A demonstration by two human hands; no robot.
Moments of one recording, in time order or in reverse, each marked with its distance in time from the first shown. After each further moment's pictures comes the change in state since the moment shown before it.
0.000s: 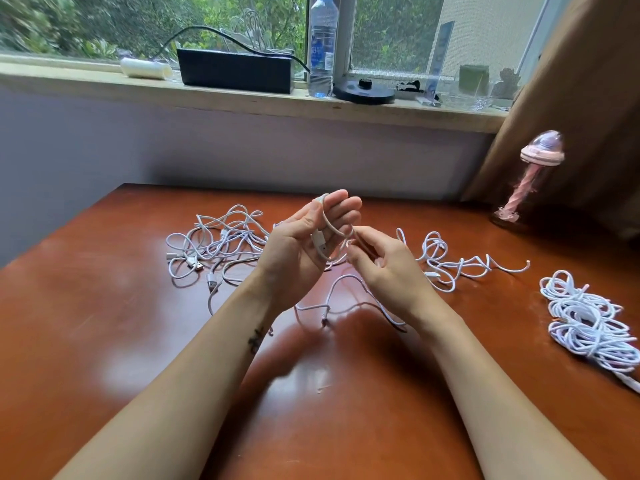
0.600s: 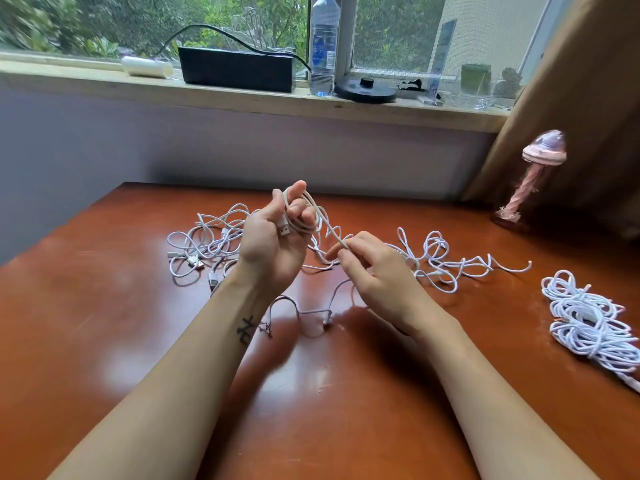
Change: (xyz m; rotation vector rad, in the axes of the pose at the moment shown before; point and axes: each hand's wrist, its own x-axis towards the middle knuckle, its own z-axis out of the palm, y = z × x) left_hand 0.011 0.016 -0.015 -0.193 0.258 0.089; right_hand -0.004 -0.003 0.008 -0.136 -0.072 -0.070
